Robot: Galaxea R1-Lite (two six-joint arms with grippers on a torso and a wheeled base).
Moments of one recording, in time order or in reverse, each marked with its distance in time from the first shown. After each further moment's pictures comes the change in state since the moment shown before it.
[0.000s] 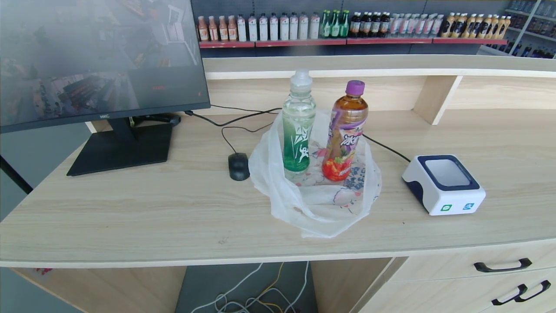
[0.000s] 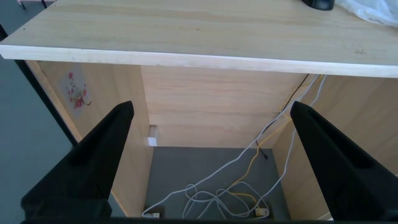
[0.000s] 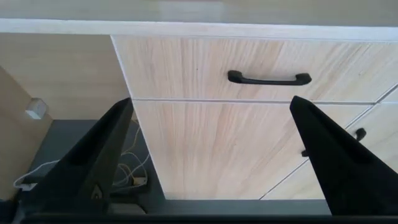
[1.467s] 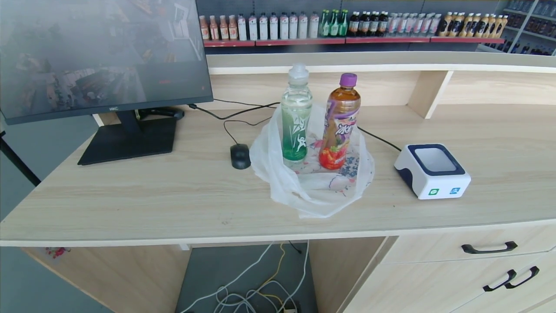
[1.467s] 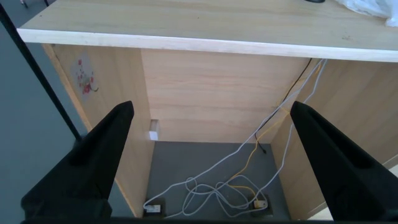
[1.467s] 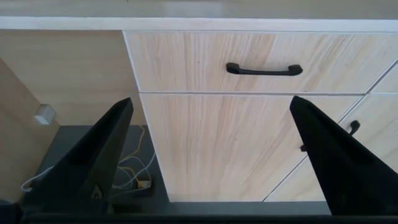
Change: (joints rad) left arm 0.001 0.000 0.000 0.000 0.000 -0.001; right arm 0.002 -0.051 0.000 0.003 0.002 0.017
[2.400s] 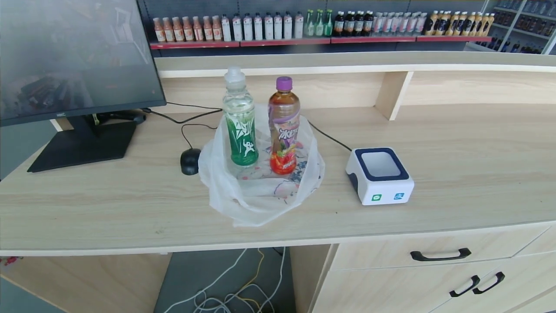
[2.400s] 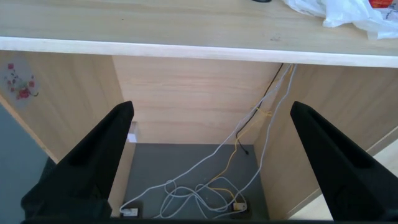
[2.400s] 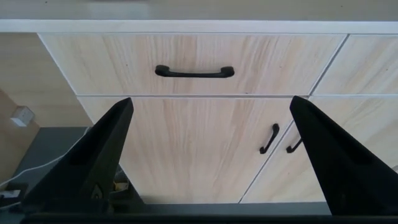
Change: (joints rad) left arm 0.000 0.000 0.000 0.000 0.000 -0.003; right arm 0.000 0.000 0.000 0.000 0.000 -0.004
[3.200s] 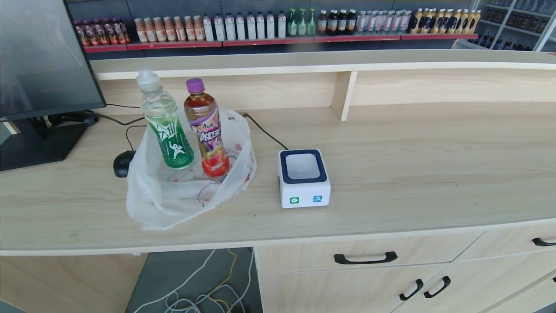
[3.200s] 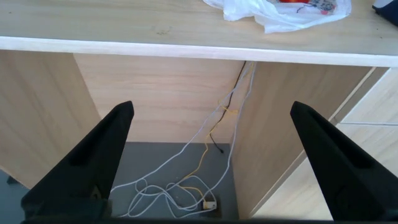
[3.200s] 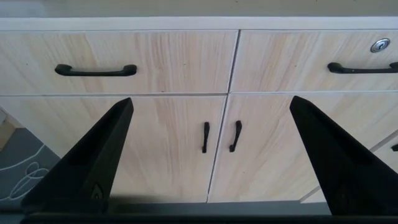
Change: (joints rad) left arm 0.000 0.000 0.000 0.000 0.001 -0.006; right arm 0.000 0.001 0.000 0.000 0.000 0.003
